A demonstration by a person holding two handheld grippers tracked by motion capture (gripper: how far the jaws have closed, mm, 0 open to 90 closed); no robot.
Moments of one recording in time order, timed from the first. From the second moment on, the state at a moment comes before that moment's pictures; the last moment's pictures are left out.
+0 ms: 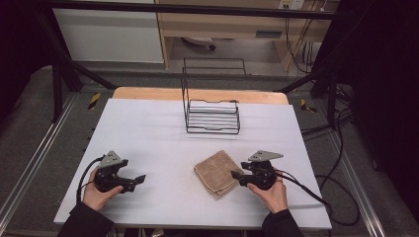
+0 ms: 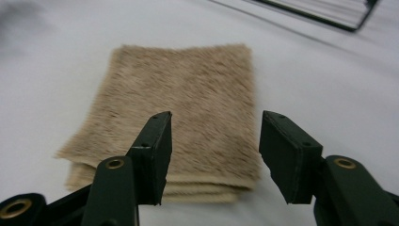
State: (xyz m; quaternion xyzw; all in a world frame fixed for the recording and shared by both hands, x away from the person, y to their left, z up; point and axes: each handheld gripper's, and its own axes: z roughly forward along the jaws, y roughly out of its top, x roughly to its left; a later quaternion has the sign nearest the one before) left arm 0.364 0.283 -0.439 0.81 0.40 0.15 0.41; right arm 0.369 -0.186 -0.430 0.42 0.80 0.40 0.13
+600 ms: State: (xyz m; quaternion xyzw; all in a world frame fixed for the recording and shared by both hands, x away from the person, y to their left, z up) left arm 0.363 0.267 -0.435 0.81 0.39 0.14 0.41; right arm 0.374 -0.190 -0.452 0.47 0.79 0.38 0.08
